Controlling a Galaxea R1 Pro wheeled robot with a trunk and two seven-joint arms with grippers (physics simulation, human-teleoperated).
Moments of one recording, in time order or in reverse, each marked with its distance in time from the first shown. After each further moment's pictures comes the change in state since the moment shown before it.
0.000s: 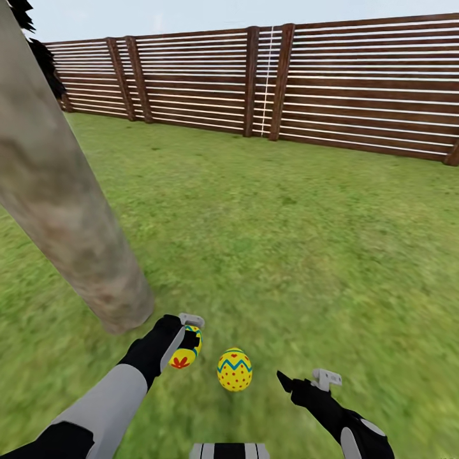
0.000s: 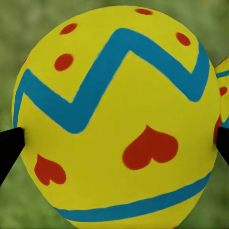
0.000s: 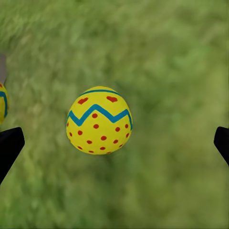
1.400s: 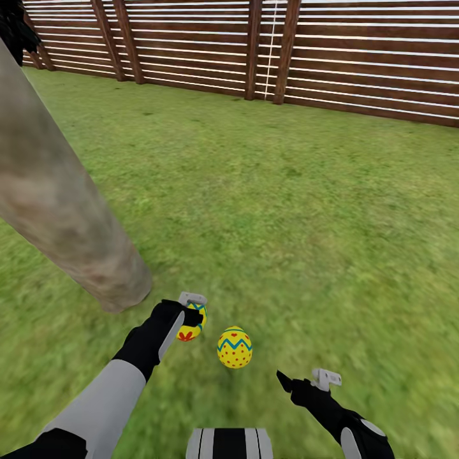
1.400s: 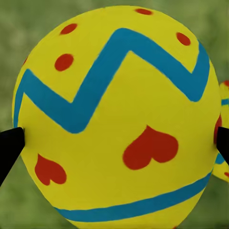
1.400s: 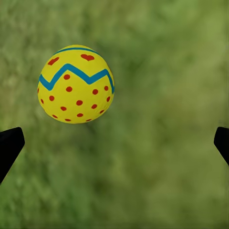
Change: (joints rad) left arm 0.006 0.006 -0.005 -0.211 -0.001 0.008 -0.011; right arm 0.001 0.000 0.000 0.000 0.002 -0.003 0.007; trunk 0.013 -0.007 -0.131
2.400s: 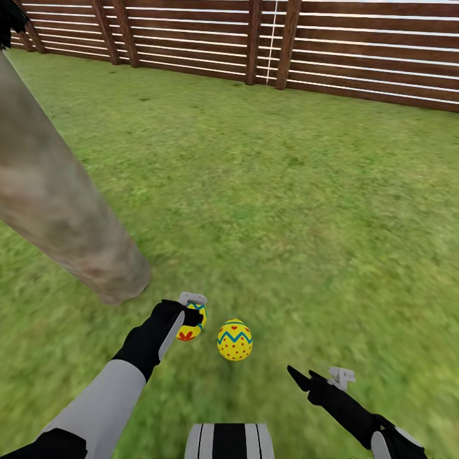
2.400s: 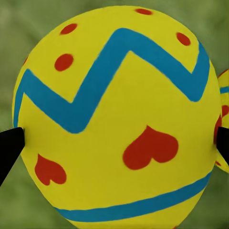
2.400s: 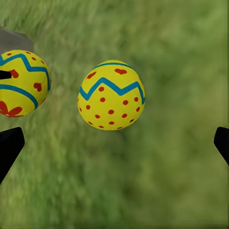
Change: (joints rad) left arm 0.000 0.000 0.000 0.000 0.000 -0.004 0.000; right arm 0.004 -0.034 -0.166 -0.015 0.003 0.001 0.382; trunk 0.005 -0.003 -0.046
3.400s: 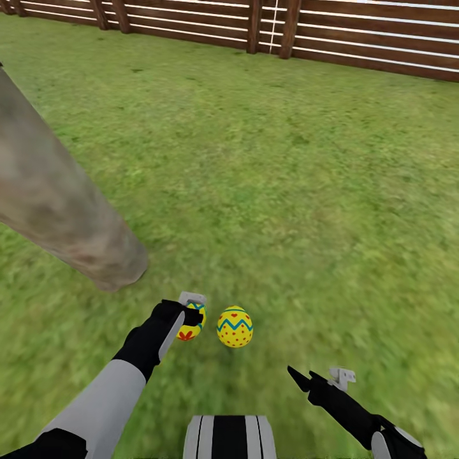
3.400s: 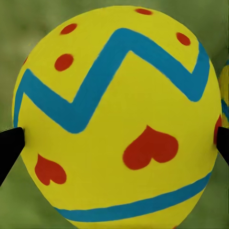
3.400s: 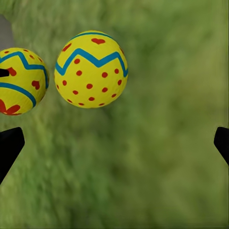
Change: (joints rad) left arm 0.000 0.000 -0.001 0.001 -0.001 -0.007 0.005; right arm 0.000 0.000 -0.001 0.002 0.006 0.002 -0.001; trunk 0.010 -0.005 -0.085
